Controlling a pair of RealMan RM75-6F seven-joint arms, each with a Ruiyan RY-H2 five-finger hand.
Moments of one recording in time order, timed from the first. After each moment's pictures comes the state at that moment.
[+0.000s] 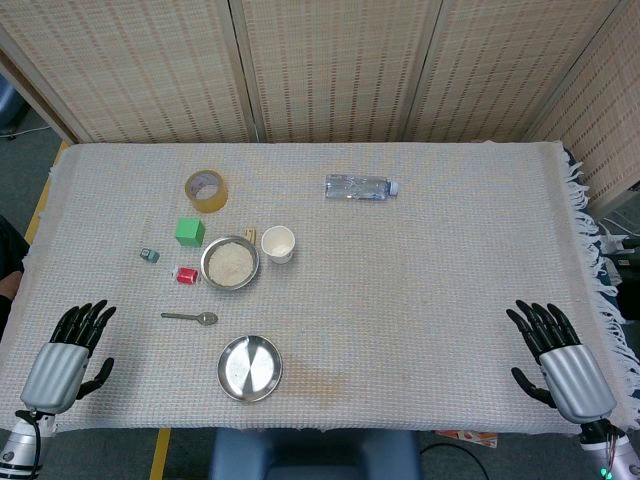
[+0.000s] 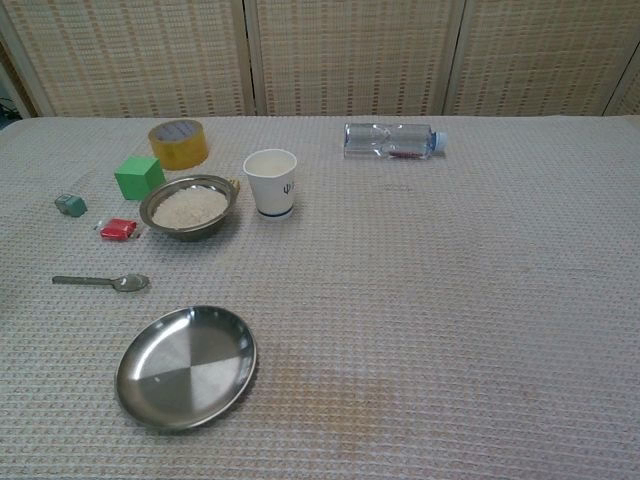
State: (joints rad) left arm -0.14 -1.23 0.02 -1.50 1.61 1.48 0.09; right arm 0.06 -1.10 -0.05 -1.60 -1.72 1.53 -0.03
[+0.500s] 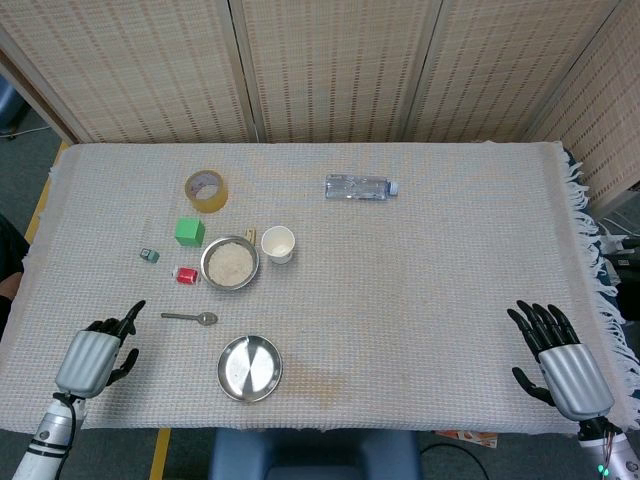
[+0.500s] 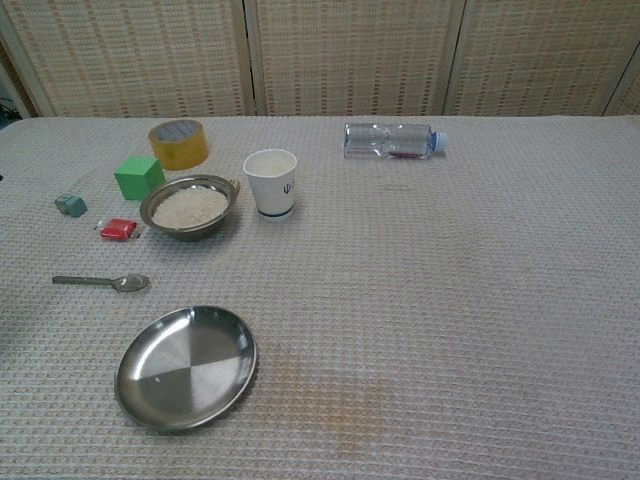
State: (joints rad) left arm -0.22 -1.36 -0.02 -1.42 1.60 1.38 0.18; right arm 0.07 -1.11 -0.05 -1.60 -1.69 1.49 -0.05
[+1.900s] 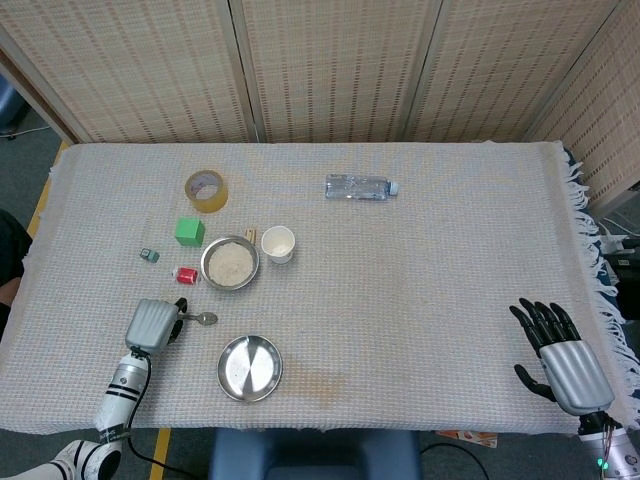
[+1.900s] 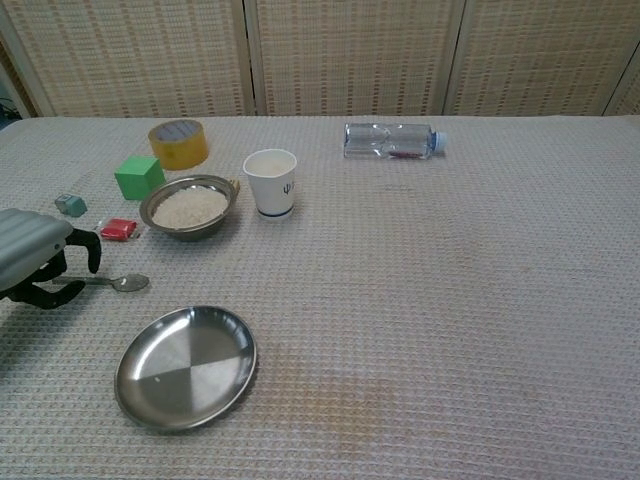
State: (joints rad) left arm -0.42 -1.72 -0.10 -1.01 1.42 1.16 0.31; right arm 0.08 -1.10 -0.04 -1.61 -1.65 1.46 -0.05
